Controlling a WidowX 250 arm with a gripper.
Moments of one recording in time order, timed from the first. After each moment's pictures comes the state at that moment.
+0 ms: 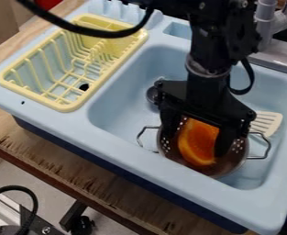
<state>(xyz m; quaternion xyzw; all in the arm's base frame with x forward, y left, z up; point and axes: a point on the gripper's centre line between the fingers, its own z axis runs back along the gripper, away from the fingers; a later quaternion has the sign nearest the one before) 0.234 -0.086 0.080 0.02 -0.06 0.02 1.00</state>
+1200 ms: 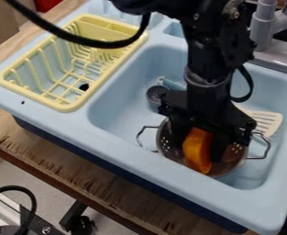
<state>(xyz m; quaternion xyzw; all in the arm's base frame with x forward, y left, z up) 0.234 -0.089 0.074 -0.02 -0.06 0.01 1.00</state>
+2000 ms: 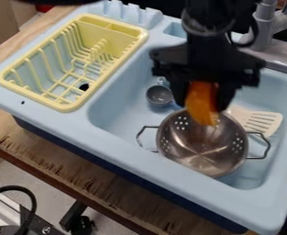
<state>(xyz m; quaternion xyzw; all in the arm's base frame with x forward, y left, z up) 0.257 -0.067 0.128 0.00 -0.14 0.17 0.98</state>
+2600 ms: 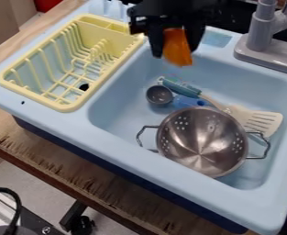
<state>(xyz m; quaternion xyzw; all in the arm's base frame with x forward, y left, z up) 0.309 -0.012 0.143 0.02 -0.16 0.38 0.91</state>
